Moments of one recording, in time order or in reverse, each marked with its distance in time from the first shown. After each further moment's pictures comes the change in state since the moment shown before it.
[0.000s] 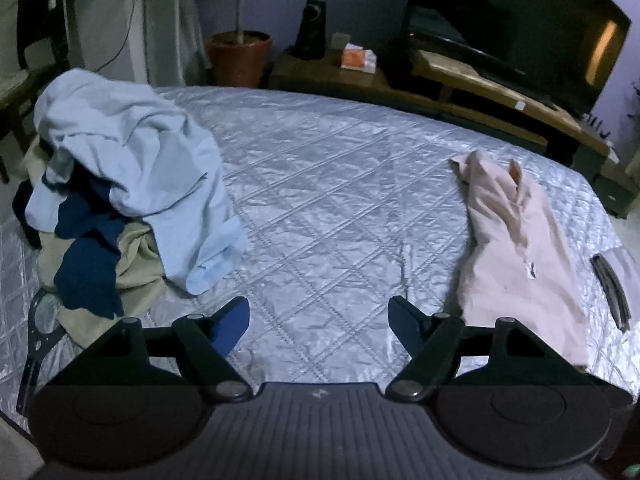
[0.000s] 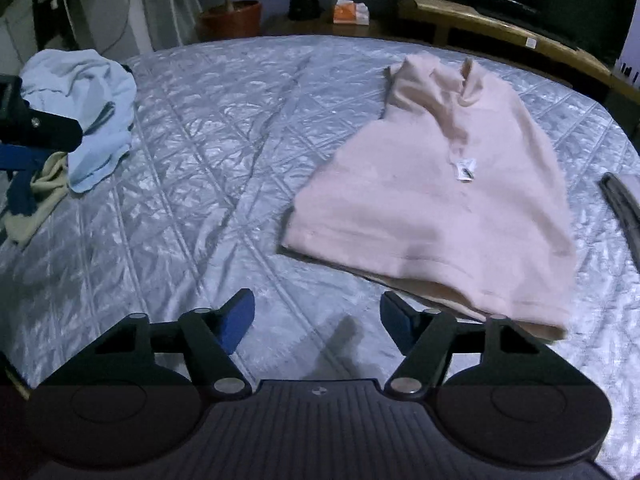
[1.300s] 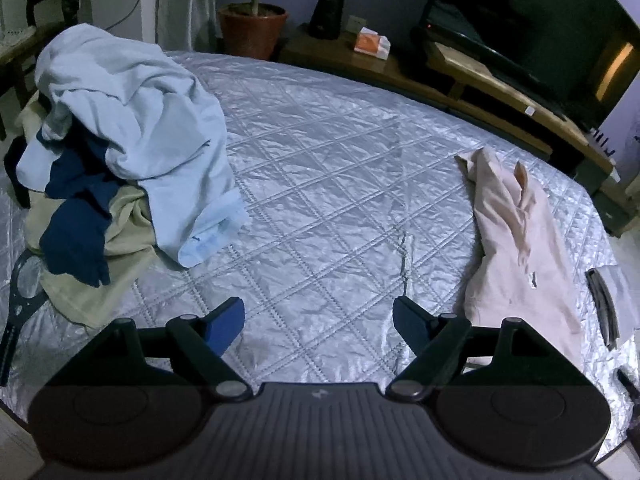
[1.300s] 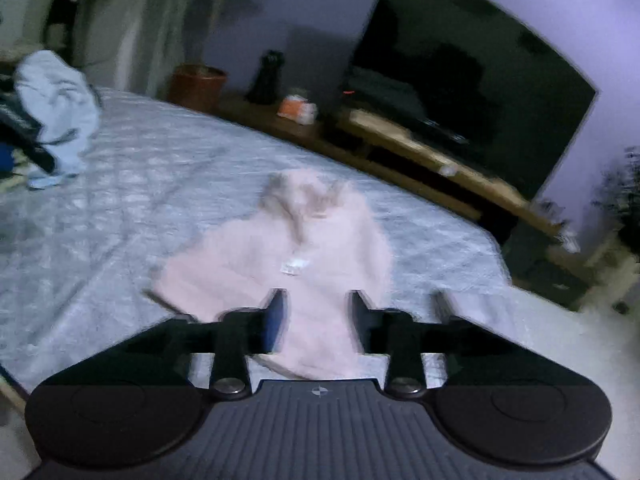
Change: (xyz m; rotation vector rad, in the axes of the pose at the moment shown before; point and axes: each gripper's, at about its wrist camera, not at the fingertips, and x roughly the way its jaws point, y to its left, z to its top) left arm 0.012 0.006 0.000 -0.078 0.053 -0.033; right arm -0.102 -0.044 0.000 -0.282 -0.241 -0.206
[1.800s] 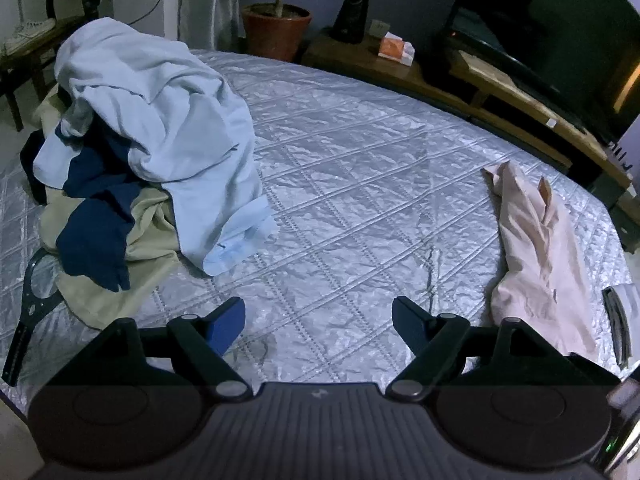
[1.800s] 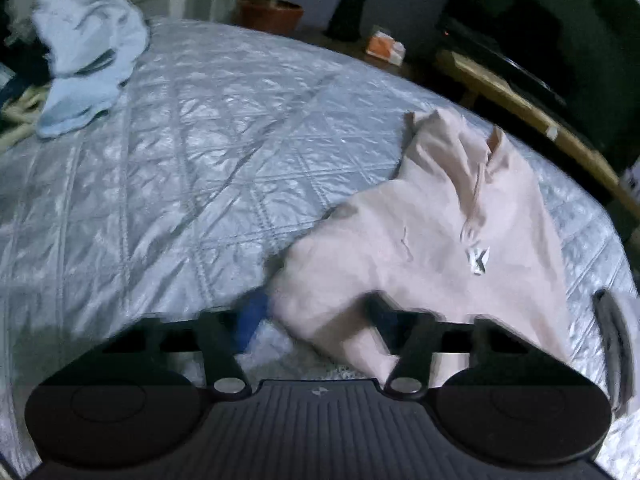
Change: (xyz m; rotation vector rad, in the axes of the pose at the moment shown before) left arm 0.006 0.017 0.009 -0.049 -0.001 0.049; right arm 0.139 0.091 0.018 0.003 0.160 0.111
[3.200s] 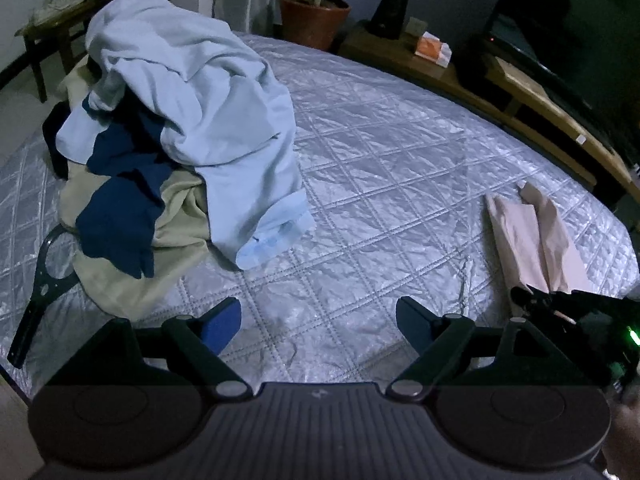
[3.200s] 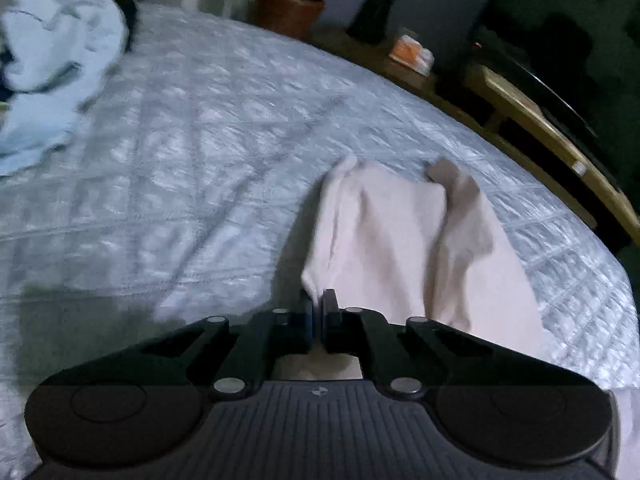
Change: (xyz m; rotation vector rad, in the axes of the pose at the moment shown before) left arm 0.010 0.022 0.007 -0.092 0.019 0.048; right arm 0.030 -0.009 0.057 -0.154 -0.011 0.098
